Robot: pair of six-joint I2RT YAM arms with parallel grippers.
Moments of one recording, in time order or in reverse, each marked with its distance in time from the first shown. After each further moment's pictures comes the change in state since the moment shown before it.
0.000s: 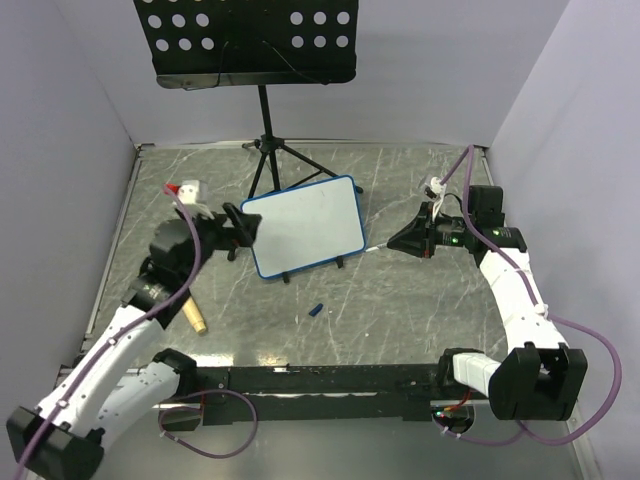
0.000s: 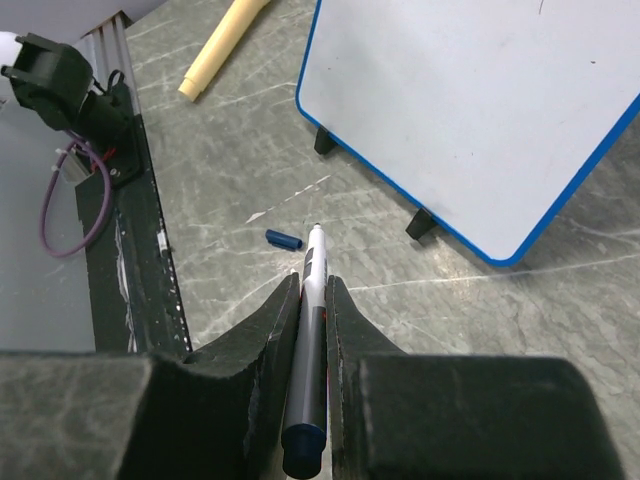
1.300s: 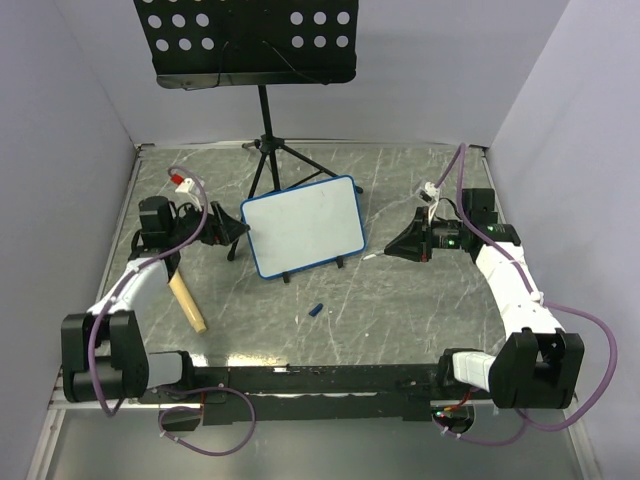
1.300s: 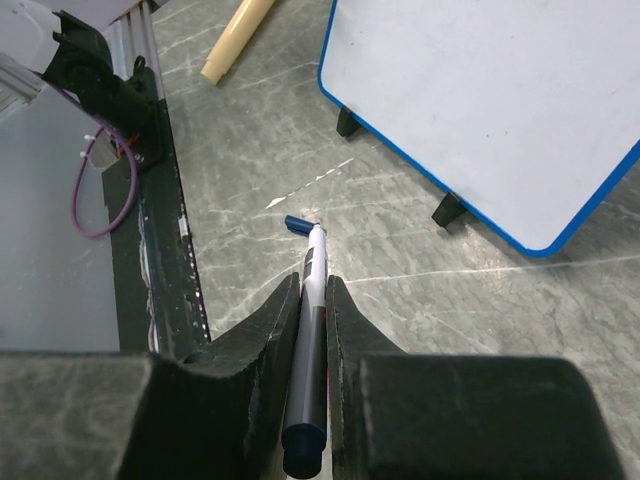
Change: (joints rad) left arm 0.541 0.497 -0.042 0.249 0.888 0.176; right arm 0.012 0.060 -0.011 -0.058 -0.032 -0.063
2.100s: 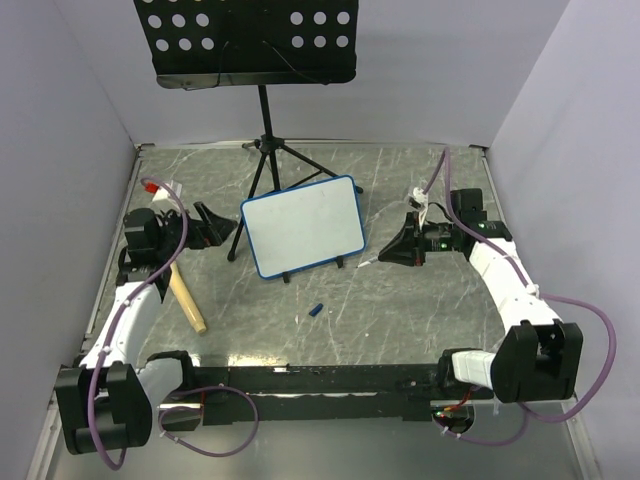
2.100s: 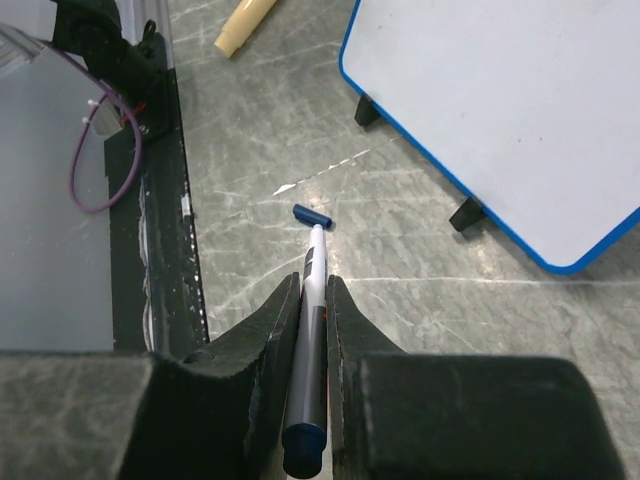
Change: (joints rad) left arm 0.039 -0.285 -0.069 -0.076 -0.177 -0.148; right arm 0.060 0.021 0.003 -0.034 0.009 -0.087
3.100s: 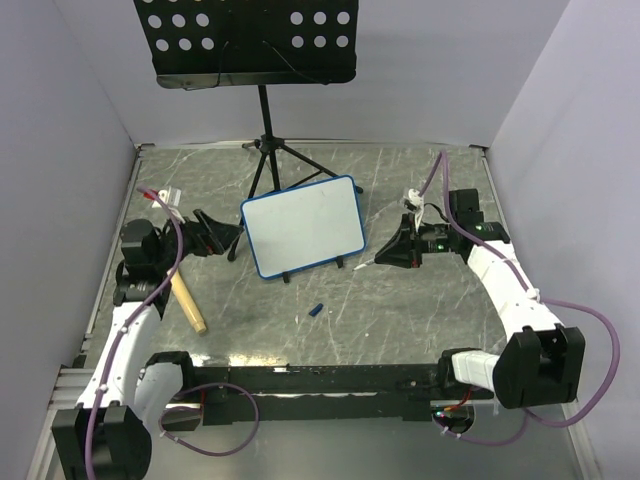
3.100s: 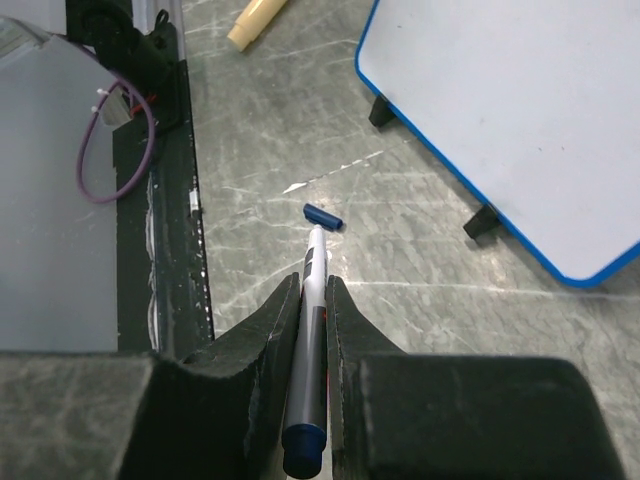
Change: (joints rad) left arm -0.042 -0.153 -0.025 -0.043 0.042 -0.092; right arm 0.037 0.000 0.003 -0.019 0.000 -0.022
